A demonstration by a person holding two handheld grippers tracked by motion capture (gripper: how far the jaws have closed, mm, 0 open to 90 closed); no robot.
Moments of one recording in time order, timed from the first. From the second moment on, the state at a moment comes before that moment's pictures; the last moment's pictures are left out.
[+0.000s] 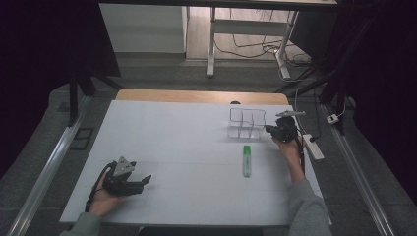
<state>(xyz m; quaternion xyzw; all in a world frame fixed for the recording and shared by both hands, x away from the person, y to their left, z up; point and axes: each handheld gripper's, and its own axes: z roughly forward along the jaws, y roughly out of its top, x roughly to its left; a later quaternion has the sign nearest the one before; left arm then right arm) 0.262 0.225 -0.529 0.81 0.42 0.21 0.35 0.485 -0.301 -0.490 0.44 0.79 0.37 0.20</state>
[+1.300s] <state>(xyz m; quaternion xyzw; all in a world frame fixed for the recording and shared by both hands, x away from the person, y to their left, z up) 0.263 0.226 -0.529 0.81 0.42 0.21 0.35 0.493 -0.271 -0.492 0.42 0.80 0.38 0.20</state>
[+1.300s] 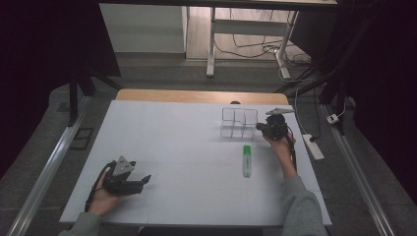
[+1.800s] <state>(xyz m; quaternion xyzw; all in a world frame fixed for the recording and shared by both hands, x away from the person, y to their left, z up) 0.263 0.225 -0.529 0.81 0.42 0.20 0.35 0.494 -0.246 -0.494 0.40 0.81 0.38 0.20</state>
